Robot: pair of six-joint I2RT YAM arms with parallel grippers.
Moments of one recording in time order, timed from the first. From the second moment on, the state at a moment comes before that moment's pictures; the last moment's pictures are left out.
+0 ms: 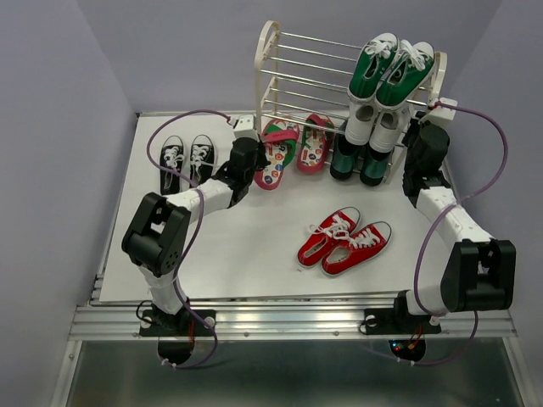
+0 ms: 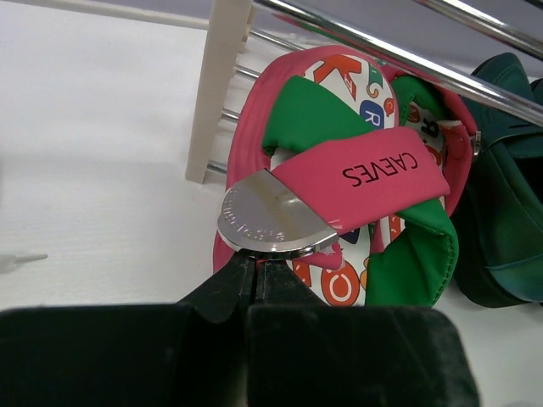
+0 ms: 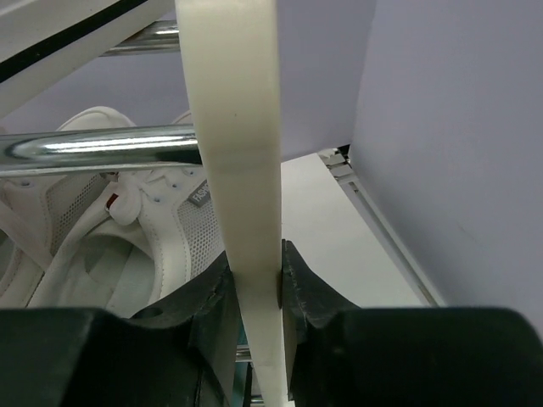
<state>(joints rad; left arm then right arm) -0.54 1.77 1.10 0.41 -0.31 -0.42 0.01 1.39 0.97 0.46 0.39 0.04</state>
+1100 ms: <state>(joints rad) -0.61 1.67 1.00 0.41 -0.33 -0.42 -0.06 1.08 0.87 0.13 0.27 -0.01</state>
